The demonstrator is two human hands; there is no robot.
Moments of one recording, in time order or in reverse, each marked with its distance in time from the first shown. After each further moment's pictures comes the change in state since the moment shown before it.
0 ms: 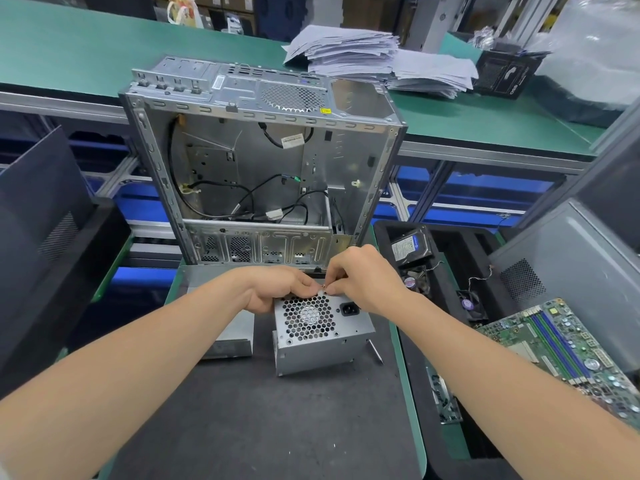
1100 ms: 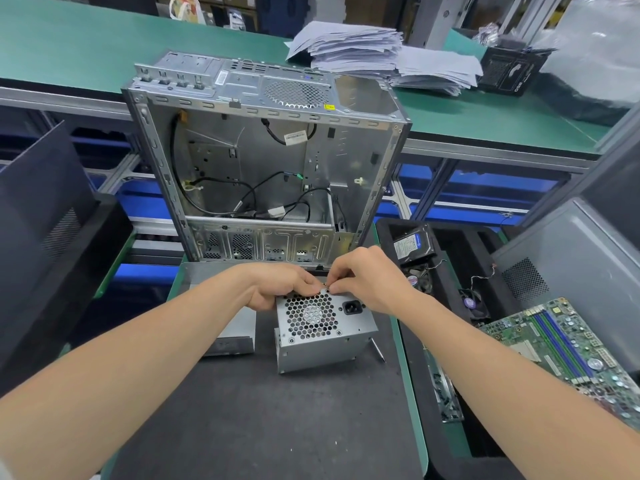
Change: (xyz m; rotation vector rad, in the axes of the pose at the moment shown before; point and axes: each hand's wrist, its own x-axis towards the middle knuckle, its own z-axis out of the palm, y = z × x) left_hand -0.005 0.005 0.003 0.004 -0.009 -0.041; right_hand -0.002 0.010 0.003 0.097 -0.020 -0.047
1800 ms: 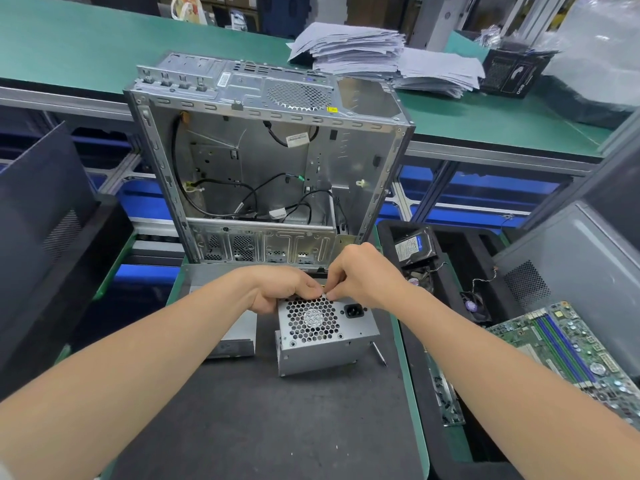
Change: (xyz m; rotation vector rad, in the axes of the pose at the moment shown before) left_hand 0.002 0.001 0.001 0.014 0.027 -0.002; right_hand 0.011 -0.016 -0.008 -0.107 -0.092 0.002
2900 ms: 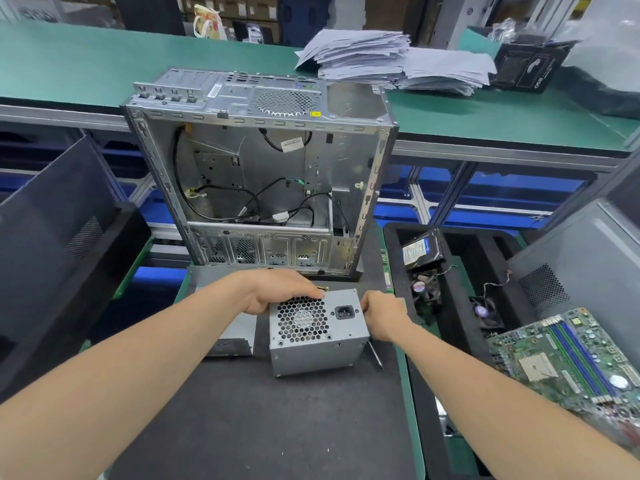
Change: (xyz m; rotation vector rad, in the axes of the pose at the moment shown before) left_hand 0.005 0.004 0.009 0.223 0.219 -0.100; right_hand 0.007 0.103 0.096 0.070 -0.060 0.390
